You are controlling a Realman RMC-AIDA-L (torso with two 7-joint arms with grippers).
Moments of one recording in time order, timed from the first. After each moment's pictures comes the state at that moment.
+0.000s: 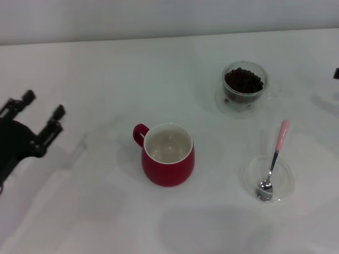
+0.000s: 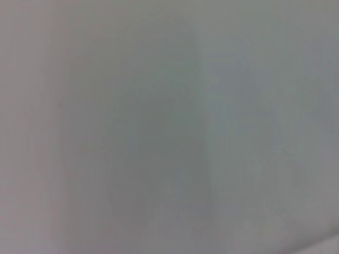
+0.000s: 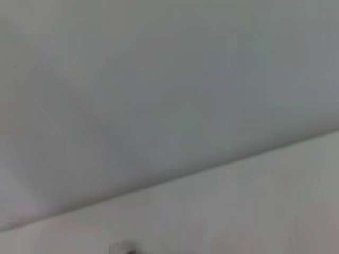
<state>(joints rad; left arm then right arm) -0.39 -2.08 -0.20 0.03 -0.99 -1.51 2.83 0.38 1.76 -0.44 -0.41 1.18 1.36 -1.31</state>
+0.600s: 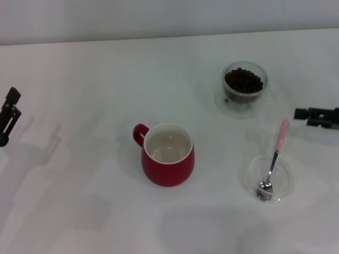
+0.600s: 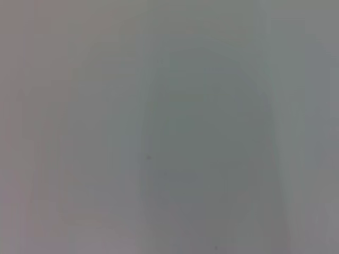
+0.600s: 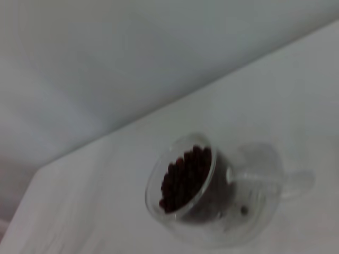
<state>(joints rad) -0.34 -2.08 -0.20 0.05 -1.16 -1.61 2.83 0.41 1.83 -0.46 -0.40 1.01 1.46 -1.17</state>
